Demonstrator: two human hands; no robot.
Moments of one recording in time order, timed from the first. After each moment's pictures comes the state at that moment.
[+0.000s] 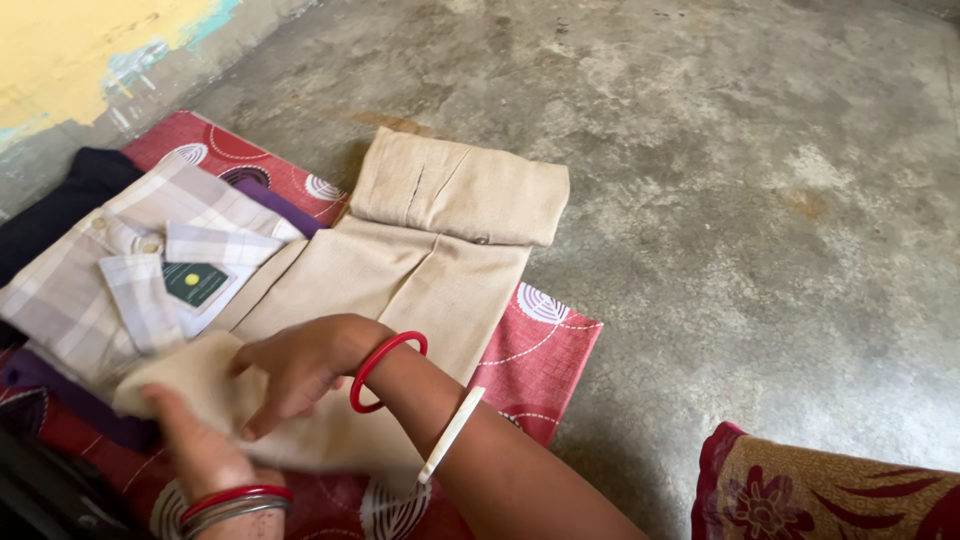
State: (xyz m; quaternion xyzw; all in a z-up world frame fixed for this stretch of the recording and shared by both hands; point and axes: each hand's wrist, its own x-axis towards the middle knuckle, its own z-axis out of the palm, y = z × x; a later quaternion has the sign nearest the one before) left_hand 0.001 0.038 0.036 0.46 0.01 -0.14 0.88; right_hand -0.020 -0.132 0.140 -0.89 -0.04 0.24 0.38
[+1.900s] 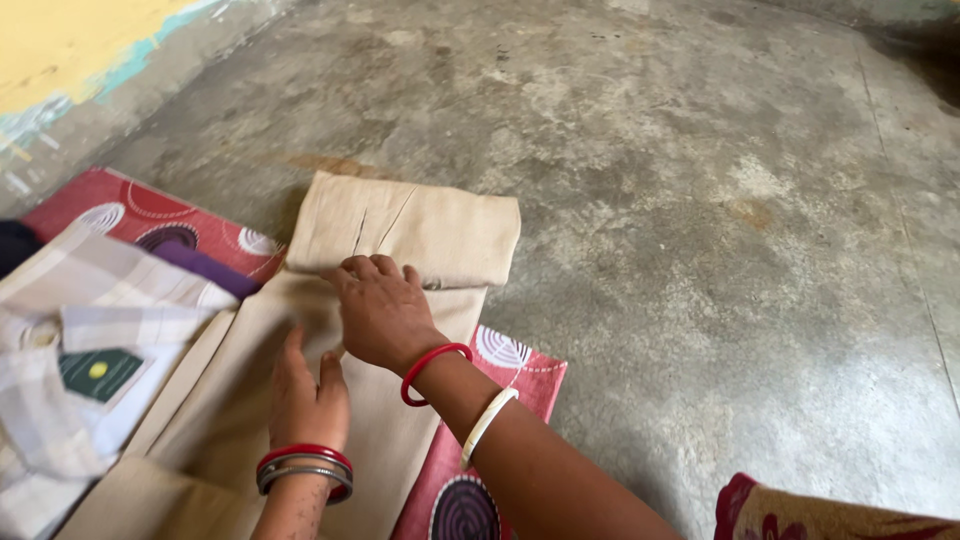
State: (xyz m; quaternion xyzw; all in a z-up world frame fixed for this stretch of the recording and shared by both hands) left_hand -0.007 -0.117 0.039 0.87 -0.22 -0.09 0.44; right_hand -0.046 -0.253 0.111 -0.96 0.20 -0.08 0.18
